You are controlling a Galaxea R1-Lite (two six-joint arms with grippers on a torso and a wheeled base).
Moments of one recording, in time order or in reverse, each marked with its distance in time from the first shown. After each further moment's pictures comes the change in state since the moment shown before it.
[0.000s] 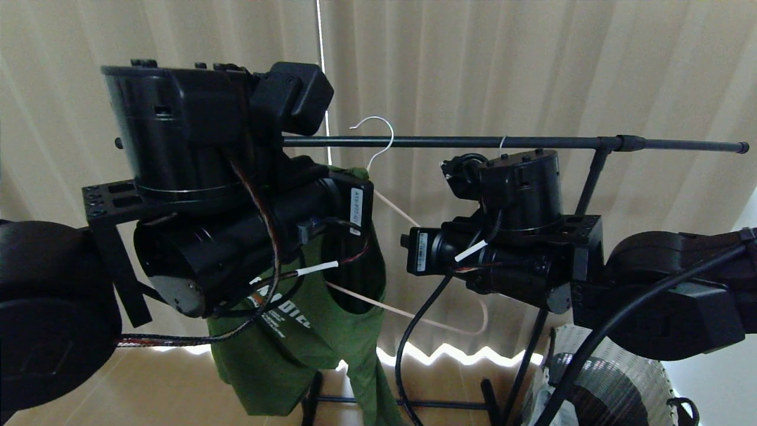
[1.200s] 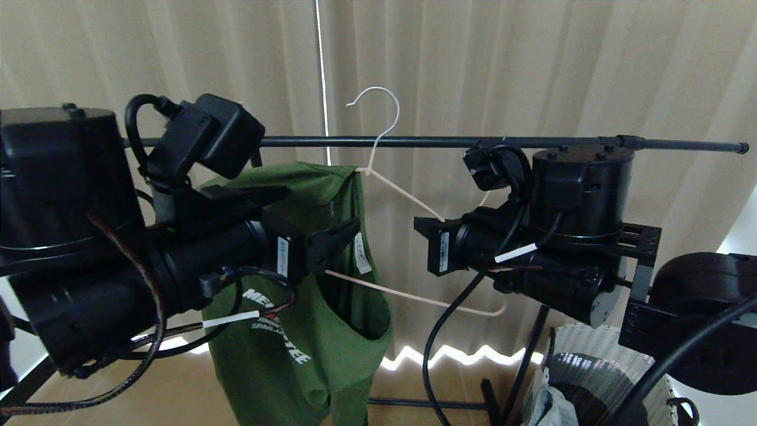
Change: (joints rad) left arm 0.091 -0.194 0.228 -0.006 -0.168 0.101; right arm -0.012 -0.090 0.150 -0.220 -0.002 -0.237
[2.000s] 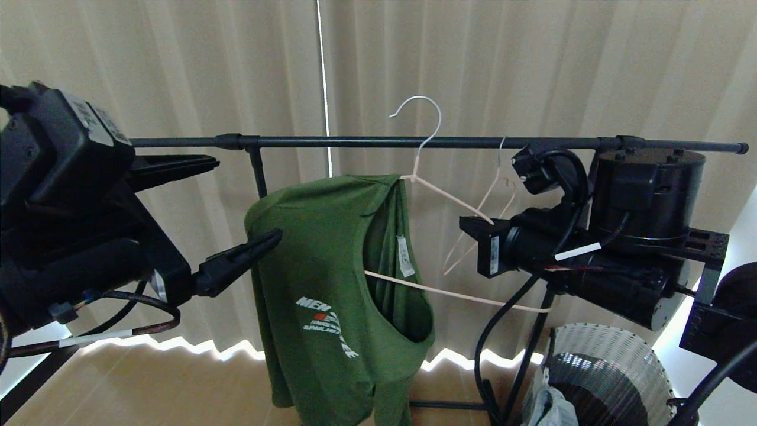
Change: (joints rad) left arm 0.230 -0.204 0.117 0.003 -0.306 0.426; right arm -0.107 -0.107 0.127 -0.014 0.010 -0.120
